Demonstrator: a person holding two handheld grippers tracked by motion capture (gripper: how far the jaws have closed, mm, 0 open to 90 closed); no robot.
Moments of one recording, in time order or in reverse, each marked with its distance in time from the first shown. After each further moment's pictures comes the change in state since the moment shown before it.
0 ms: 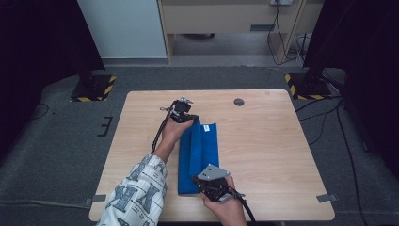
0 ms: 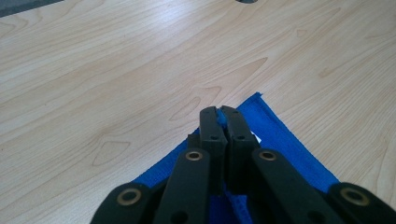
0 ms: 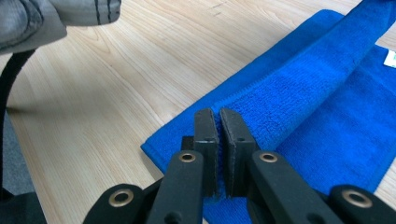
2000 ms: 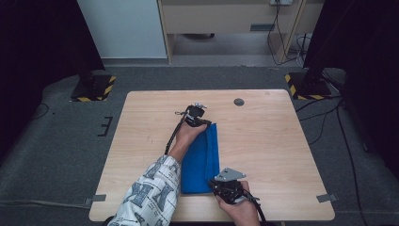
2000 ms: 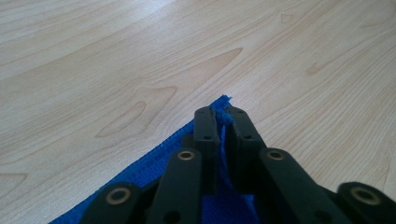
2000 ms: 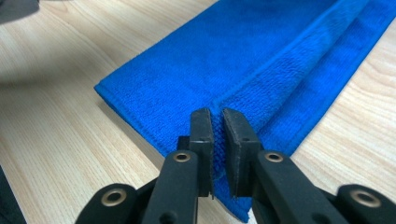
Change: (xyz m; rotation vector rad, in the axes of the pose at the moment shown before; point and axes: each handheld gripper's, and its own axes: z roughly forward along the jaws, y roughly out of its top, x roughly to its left) left arm -0.026 -0.003 0.052 0.035 -0.059 -0.024; right arm -0.031 -0.038 -0.013 0.084 -0.034 0.086
